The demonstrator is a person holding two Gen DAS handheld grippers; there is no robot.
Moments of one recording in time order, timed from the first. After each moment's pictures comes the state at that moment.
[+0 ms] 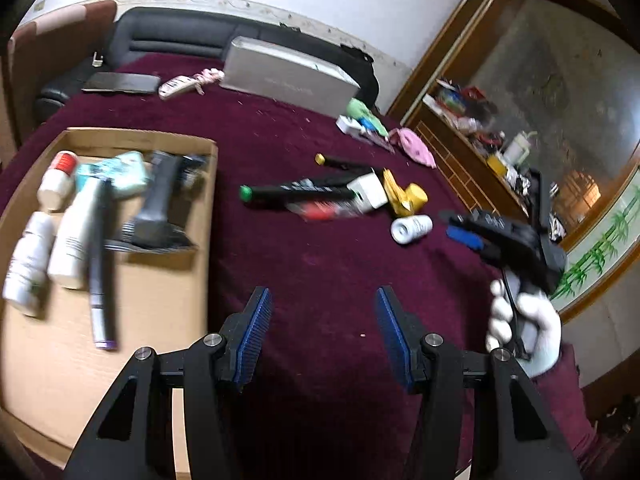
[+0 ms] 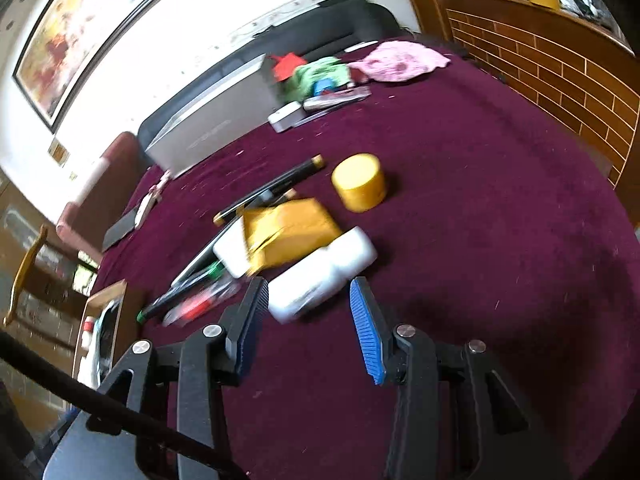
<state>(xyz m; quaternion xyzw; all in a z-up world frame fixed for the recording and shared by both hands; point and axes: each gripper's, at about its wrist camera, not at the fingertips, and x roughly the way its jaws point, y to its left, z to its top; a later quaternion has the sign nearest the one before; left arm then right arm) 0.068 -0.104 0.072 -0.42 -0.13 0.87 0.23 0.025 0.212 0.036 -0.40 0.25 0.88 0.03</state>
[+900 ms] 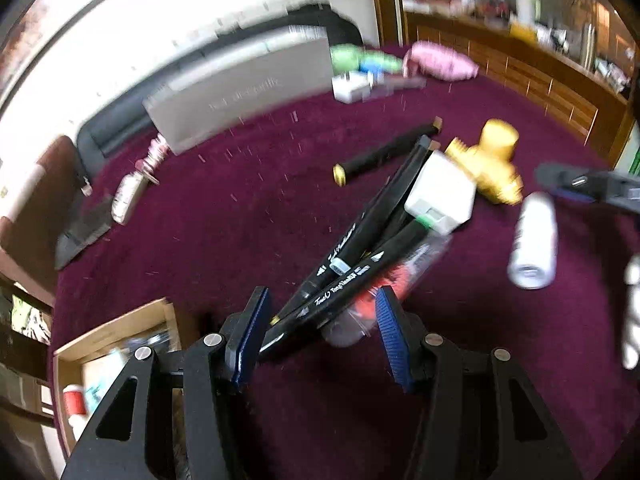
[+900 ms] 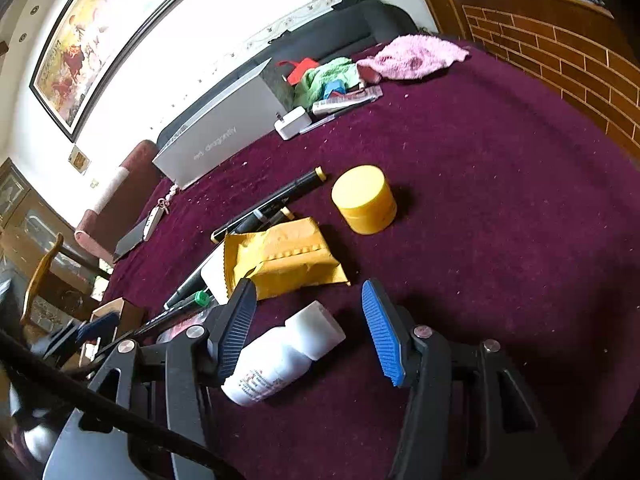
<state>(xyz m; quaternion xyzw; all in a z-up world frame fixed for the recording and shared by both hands) -0.073 -0.004 0.032 -0.44 0.19 0.86 0.19 0.010 0.214 0.012 -0.36 0.26 0.90 -0.01</state>
